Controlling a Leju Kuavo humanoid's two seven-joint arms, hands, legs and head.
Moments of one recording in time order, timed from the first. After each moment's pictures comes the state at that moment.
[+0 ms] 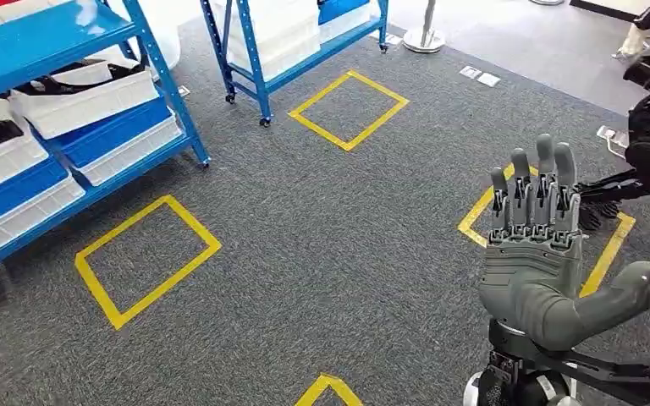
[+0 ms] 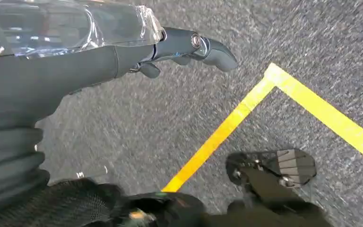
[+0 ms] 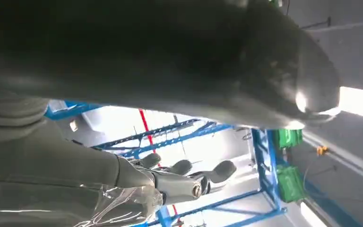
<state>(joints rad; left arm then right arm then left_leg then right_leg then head) -0.11 -0.02 -0.87 -0.21 0.96 0.50 -0.07 -0.04 -0.18 0.40 -2.33 -0.46 -0.50 -0.35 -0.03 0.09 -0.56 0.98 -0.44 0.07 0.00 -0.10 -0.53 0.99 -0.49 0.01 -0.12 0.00</state>
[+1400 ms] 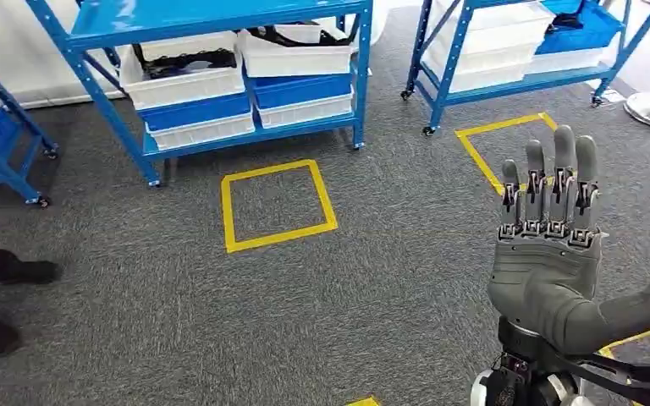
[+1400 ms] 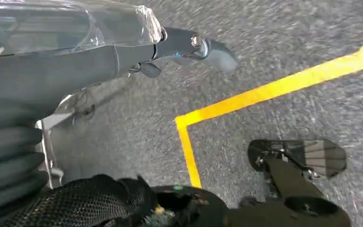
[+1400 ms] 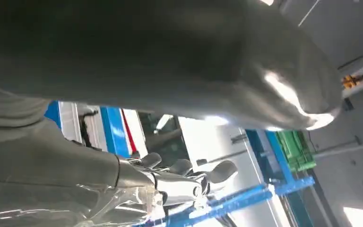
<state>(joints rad) -0.11 -0.02 -0.89 -0.21 0.96 0.42 0.03 -0.05 -0.19 0.38 -2.35 -0.53 -0.44 -0.37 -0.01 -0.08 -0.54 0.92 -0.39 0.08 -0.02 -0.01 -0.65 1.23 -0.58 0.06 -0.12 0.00</state>
